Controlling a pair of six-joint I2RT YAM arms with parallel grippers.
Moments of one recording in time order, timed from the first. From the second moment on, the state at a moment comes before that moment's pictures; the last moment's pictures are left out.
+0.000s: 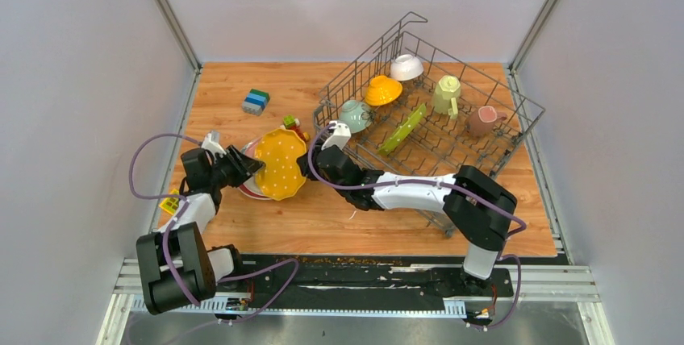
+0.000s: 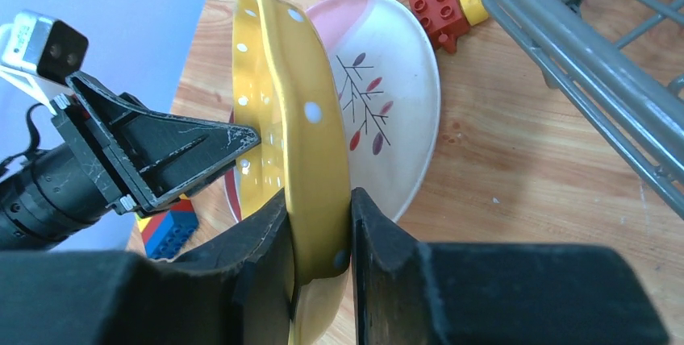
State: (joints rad) left arm 0.28 1.19 0.37 0.21 0.66 -0.54; right arm 1.08 1.79 1.07 0.36 0.40 0.86
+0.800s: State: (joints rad) left arm 0.24 0.94 0.46 -0.04 0.60 -0.53; right arm 1.13 1.61 1.22 -0.08 0.37 0.57
